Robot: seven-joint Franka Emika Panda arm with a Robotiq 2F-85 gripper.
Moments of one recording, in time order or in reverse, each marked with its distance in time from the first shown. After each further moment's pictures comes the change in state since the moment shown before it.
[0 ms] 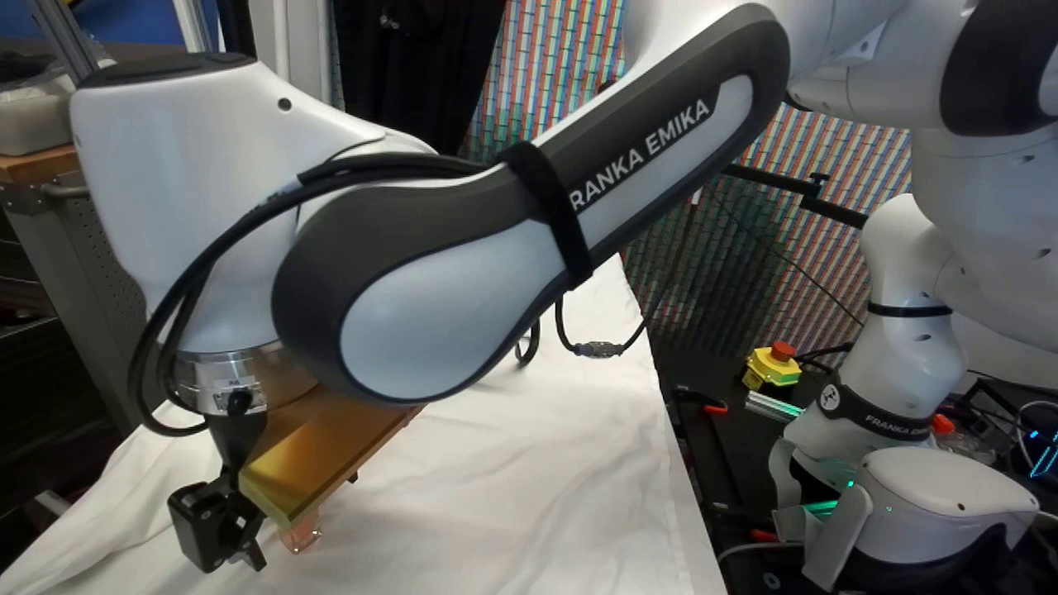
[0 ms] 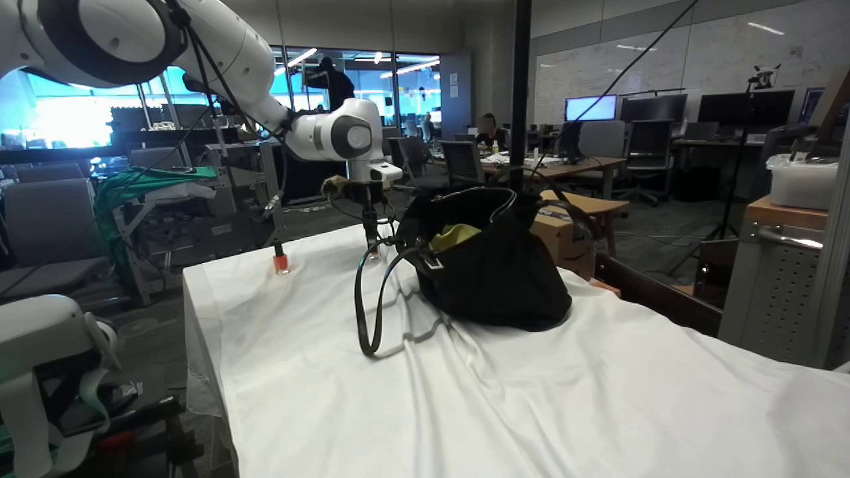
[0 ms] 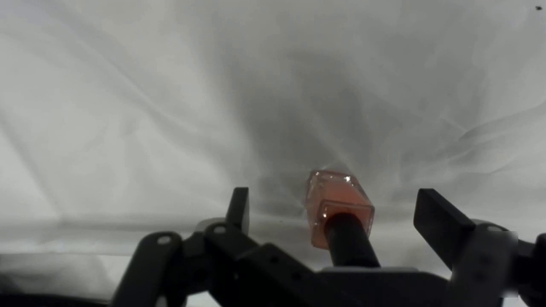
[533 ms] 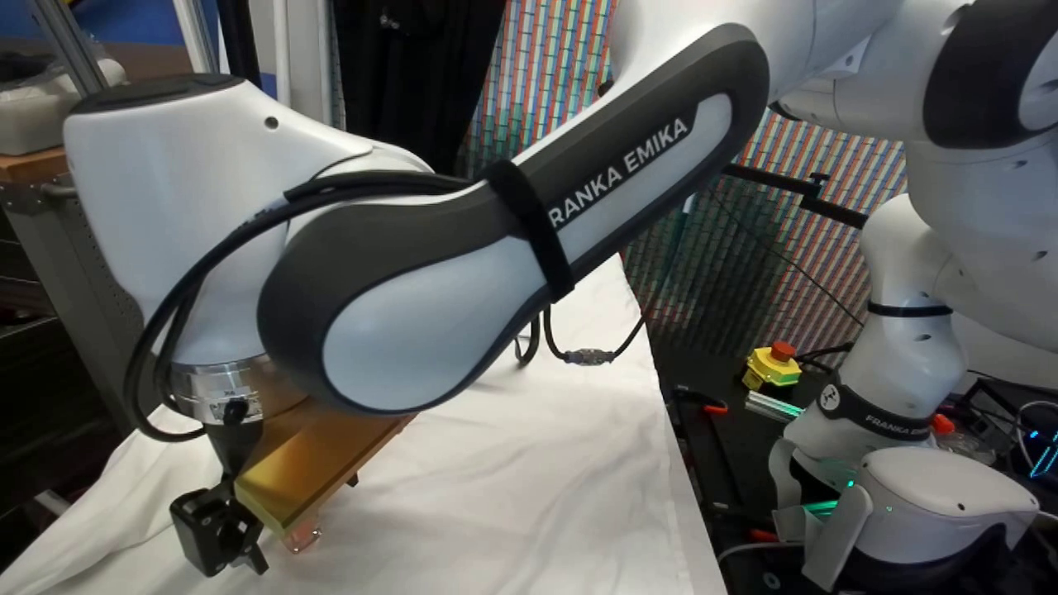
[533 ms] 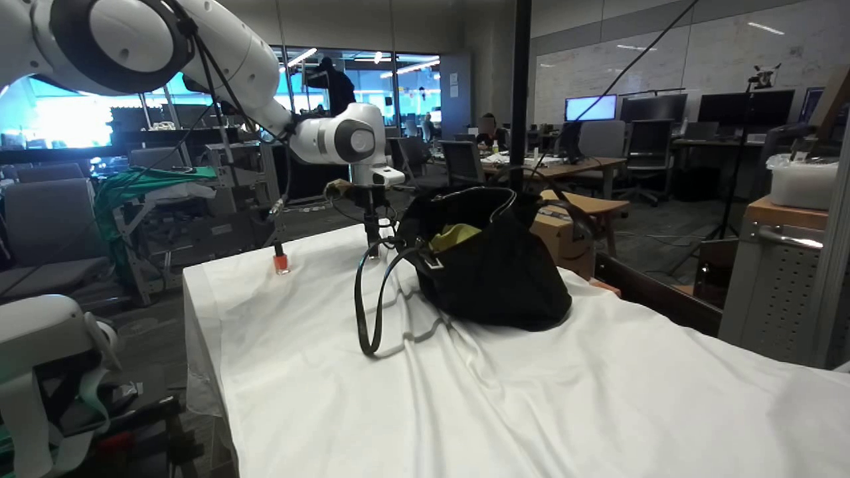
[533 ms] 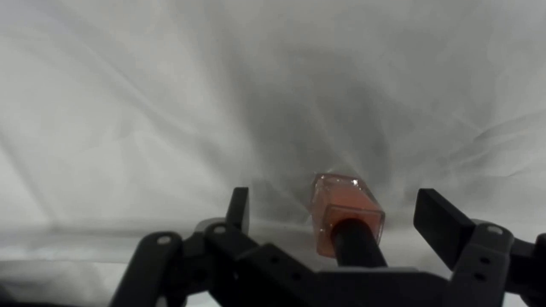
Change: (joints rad) arm -0.003 0.032 0.000 0.034 0.001 -0.022 0.000
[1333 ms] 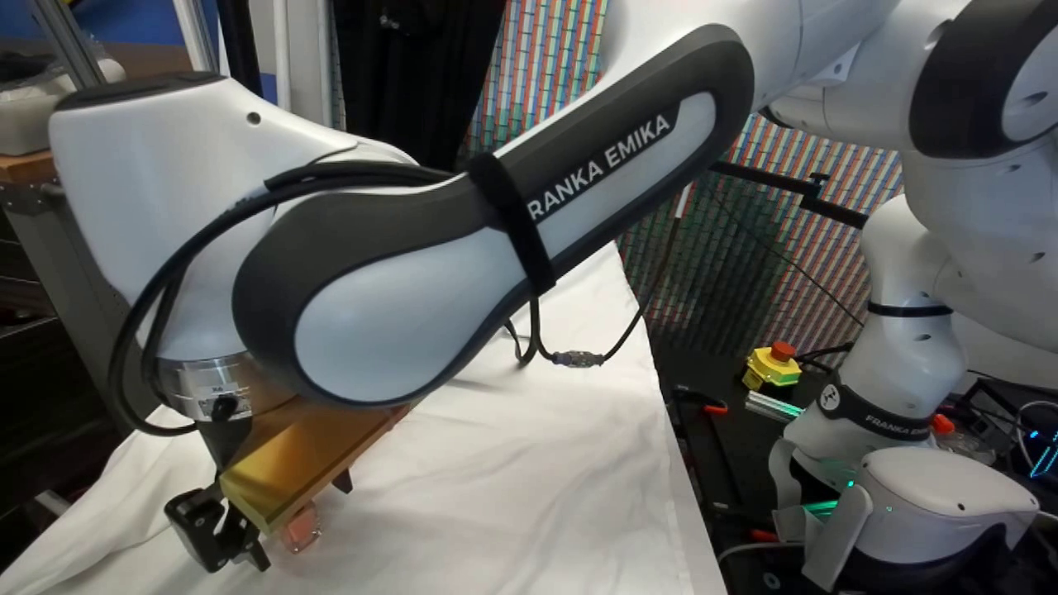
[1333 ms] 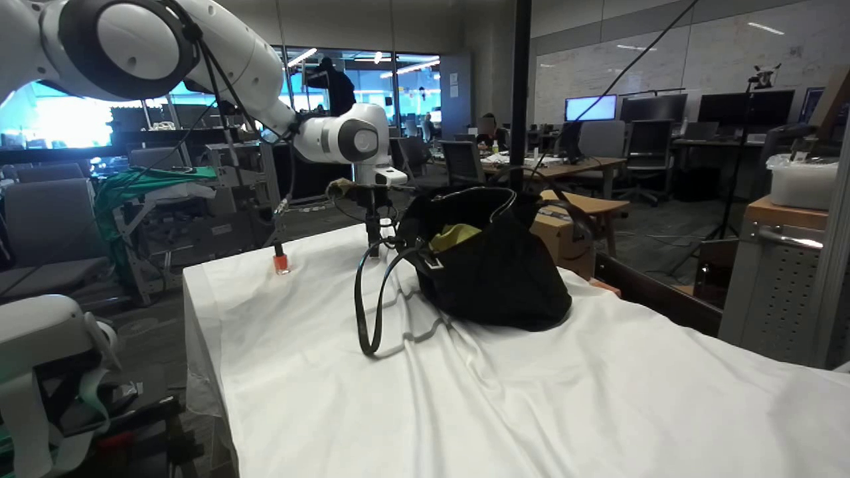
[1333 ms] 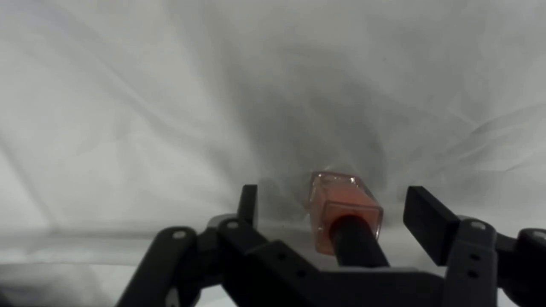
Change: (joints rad) arm -0.004 0.024 -0.001 0.045 0.021 -0.037 0.000
